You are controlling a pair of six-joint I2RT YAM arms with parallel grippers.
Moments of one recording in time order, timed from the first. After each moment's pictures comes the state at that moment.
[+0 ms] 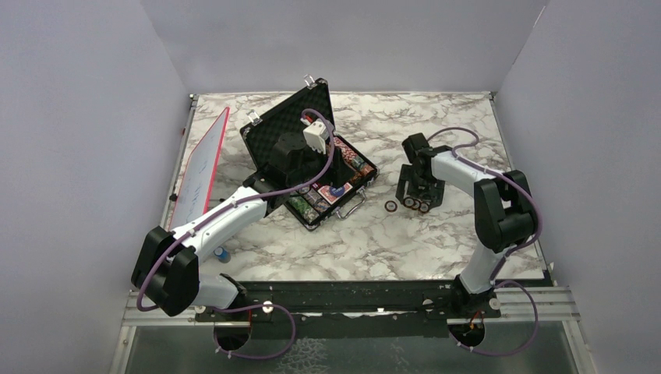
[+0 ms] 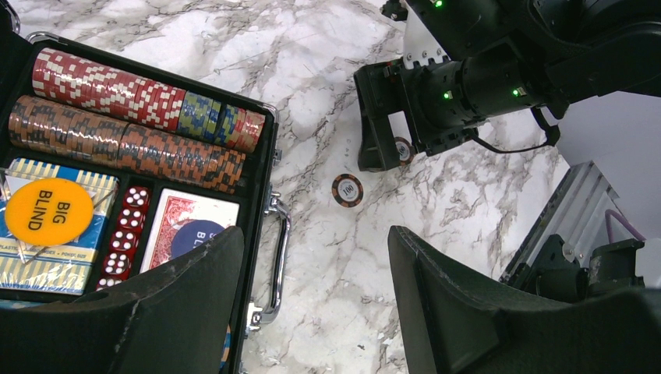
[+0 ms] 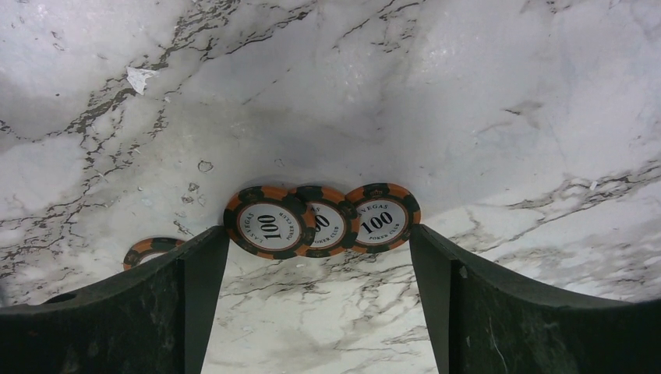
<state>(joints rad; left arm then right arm) -0.62 1.35 0.95 0.06 0.29 -0.38 0.31 1.78 1.14 -0.75 0.22 0.56</state>
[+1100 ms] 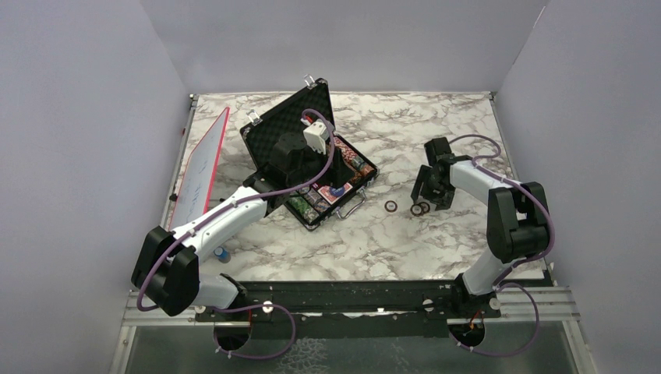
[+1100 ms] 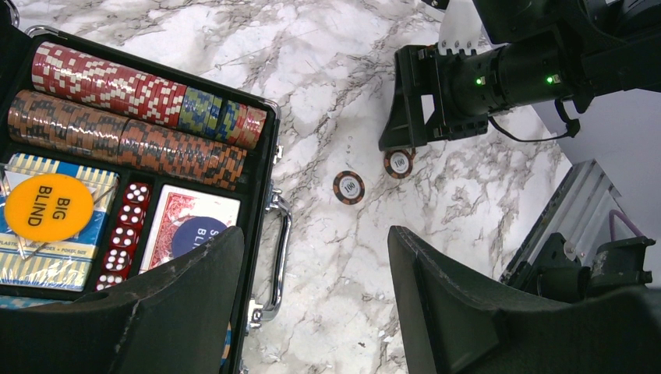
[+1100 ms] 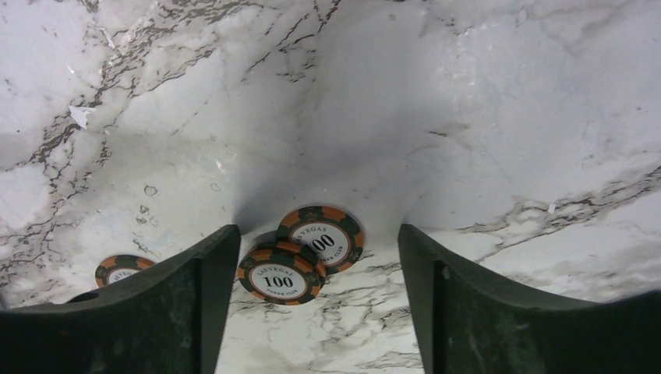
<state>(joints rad) -0.62 1.35 0.96 0.04 0.28 -0.38 0.18 1.67 0.98 -0.60 0.12 0.54</state>
